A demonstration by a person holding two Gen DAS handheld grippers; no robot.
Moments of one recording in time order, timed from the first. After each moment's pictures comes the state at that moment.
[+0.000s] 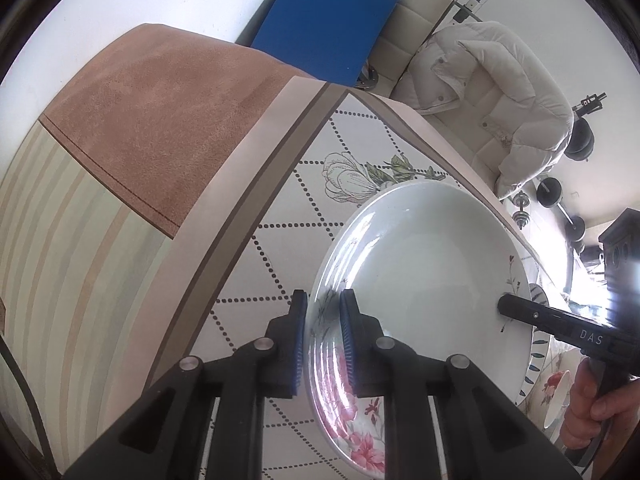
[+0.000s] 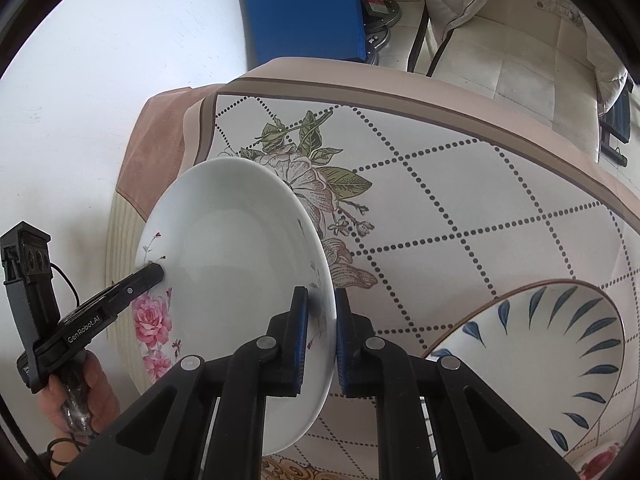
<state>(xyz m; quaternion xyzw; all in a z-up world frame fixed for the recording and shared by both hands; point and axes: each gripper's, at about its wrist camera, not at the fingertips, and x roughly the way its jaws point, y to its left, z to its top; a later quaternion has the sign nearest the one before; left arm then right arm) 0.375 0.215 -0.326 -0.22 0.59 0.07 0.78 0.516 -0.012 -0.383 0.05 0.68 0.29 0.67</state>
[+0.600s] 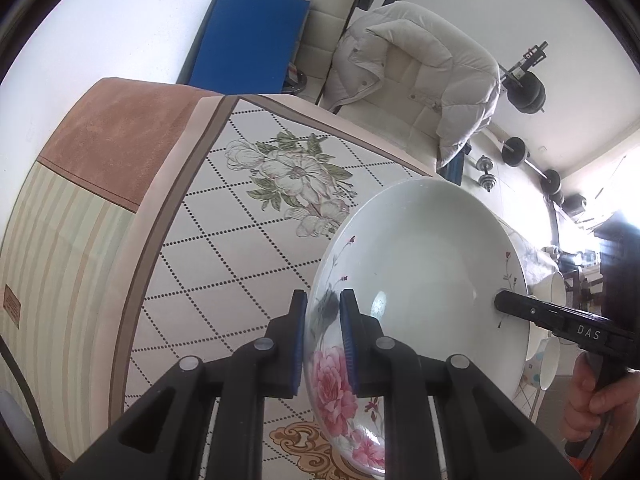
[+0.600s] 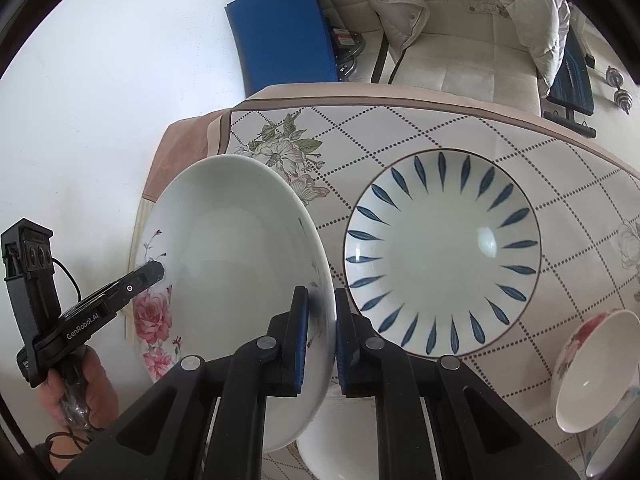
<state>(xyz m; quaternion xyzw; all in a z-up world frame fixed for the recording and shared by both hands) 0.326 0.110 -0.255 -0.15 0.57 0.00 0.80 0.416 -0.133 -0.304 0.11 0.64 0.26 0.71</state>
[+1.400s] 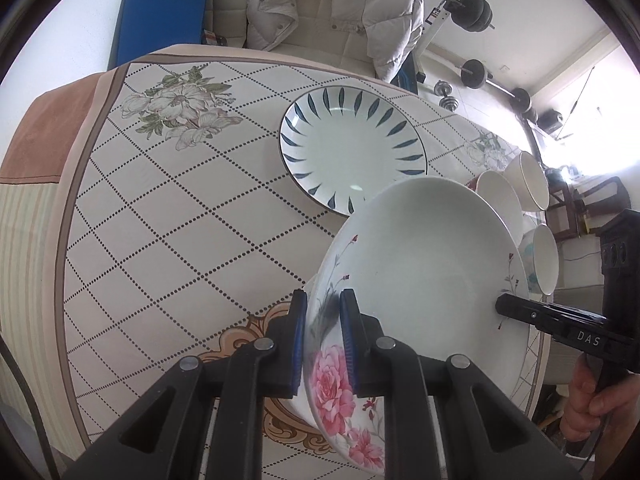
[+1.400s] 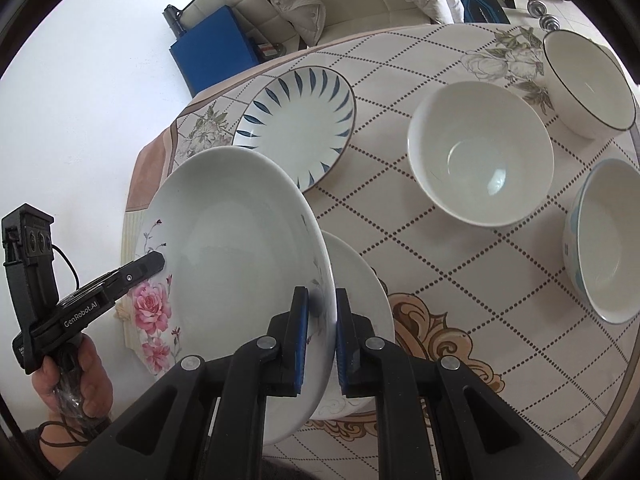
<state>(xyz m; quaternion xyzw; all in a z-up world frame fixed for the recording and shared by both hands) 0.265 -0.021 -0.292 -0.08 0.62 -0.08 0.77 0.285 -0.291 -0.330 0.19 0.64 0.18 0.72</state>
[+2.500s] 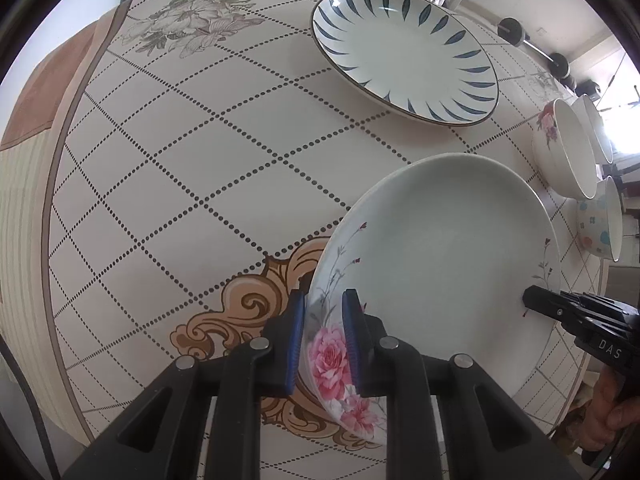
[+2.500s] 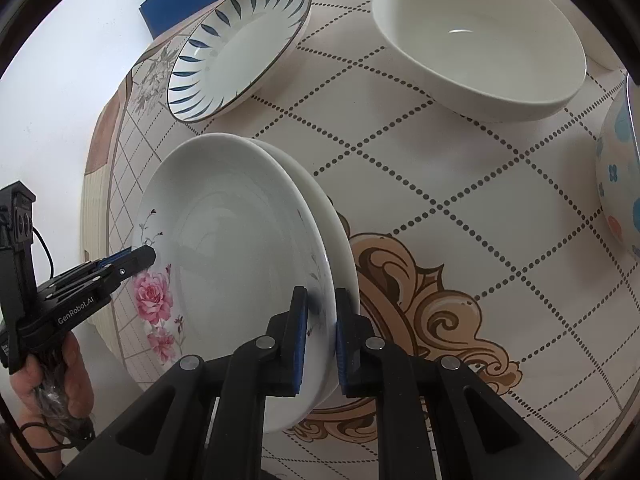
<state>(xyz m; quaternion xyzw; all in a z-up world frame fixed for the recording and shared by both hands) 0.234 -0.018 -0.369 -0.04 0.69 -0.03 0.73 0.261 -0.267 -0.413 0.14 0.69 0.17 0.69</state>
